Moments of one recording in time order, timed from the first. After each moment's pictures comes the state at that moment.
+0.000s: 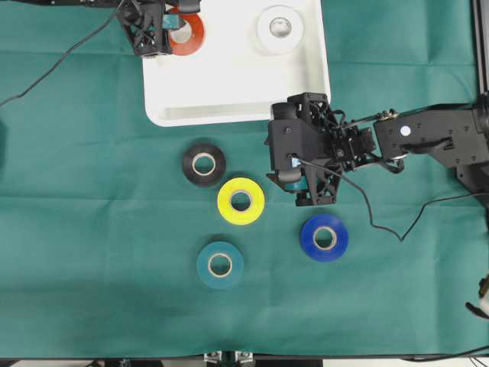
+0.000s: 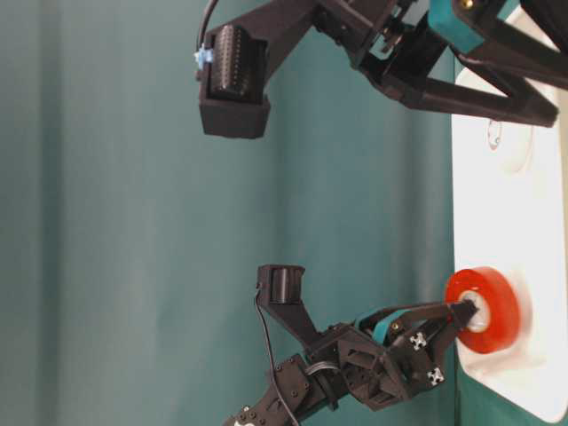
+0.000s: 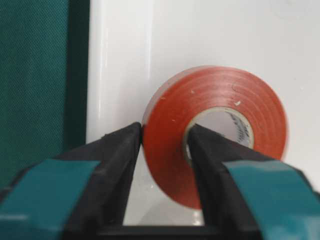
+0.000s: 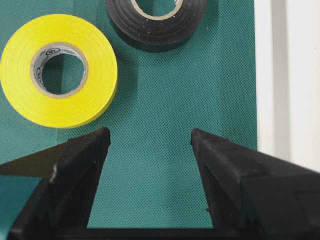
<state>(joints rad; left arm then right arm) 0.51 0.12 0.54 -0.02 0.28 0.47 0.09 -0.03 0.71 -0.35 0.20 0.46</state>
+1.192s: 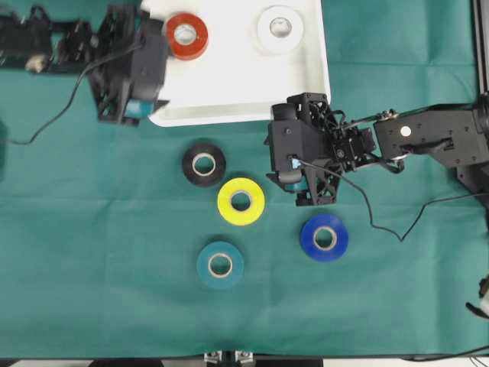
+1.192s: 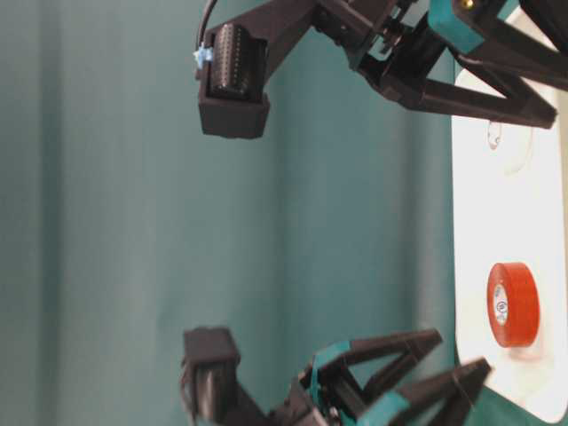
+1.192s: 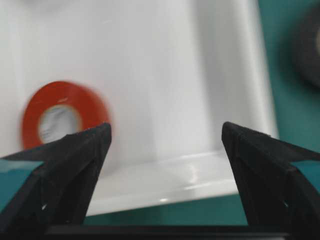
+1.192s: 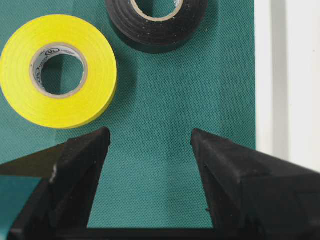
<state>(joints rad) 0.22 -0.17 0.77 -0.02 0.24 0.46 0.09 -0.03 0.71 -0.37 0.20 0.47</state>
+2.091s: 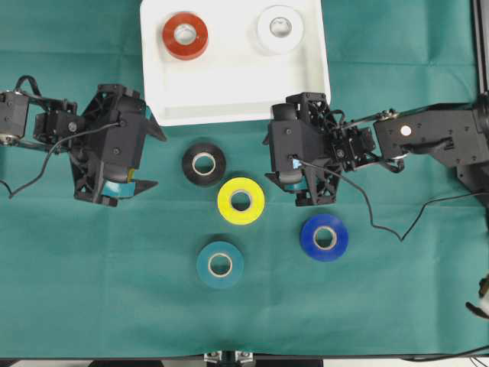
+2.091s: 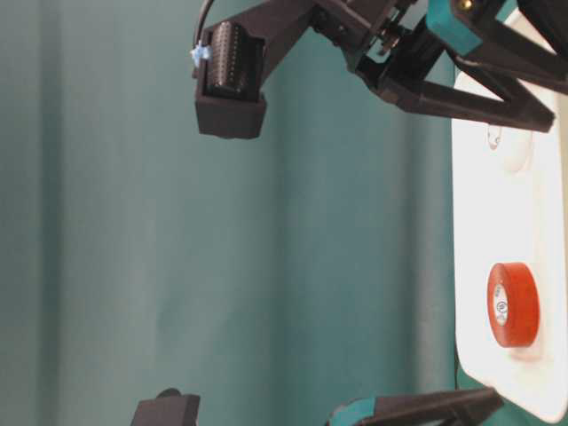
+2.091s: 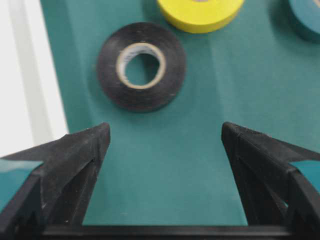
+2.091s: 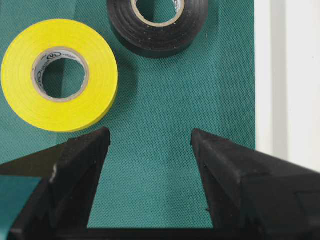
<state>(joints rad) -0.09 -0.23 0.84 -0.03 0.22 0.14 0.09 -0.03 0.70 -0.37 0.18 0.47</state>
